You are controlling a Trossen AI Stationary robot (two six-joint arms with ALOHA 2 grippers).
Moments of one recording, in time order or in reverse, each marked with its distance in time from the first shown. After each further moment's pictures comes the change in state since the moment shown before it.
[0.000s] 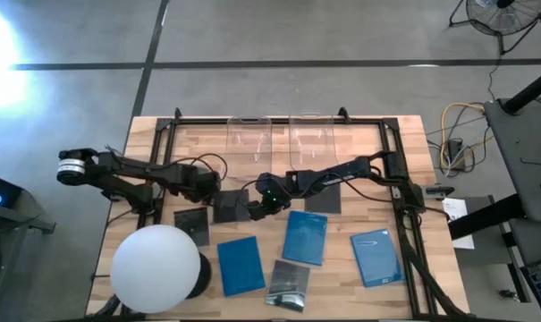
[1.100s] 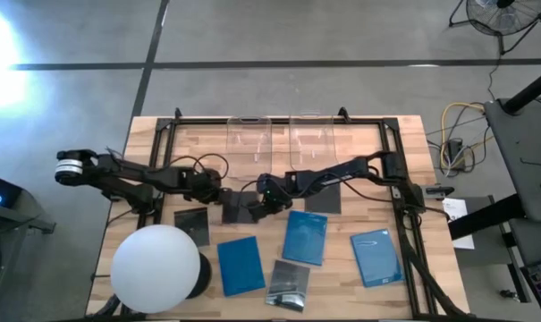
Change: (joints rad) left arm -0.002 -0.002 -0.107 0.418 0.046 -0.094; right arm -0.005 0.028 -0.002 -0.031 0.022 0.034
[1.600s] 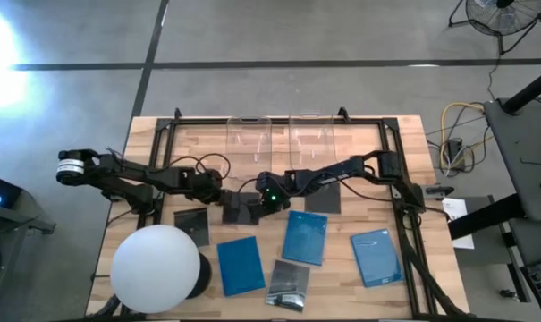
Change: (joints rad) left arm -0.014 0.009 0.006 0.000 0.024 0.061; right arm -0.016 0.048 0.002 0.083 -0.070 -0.020
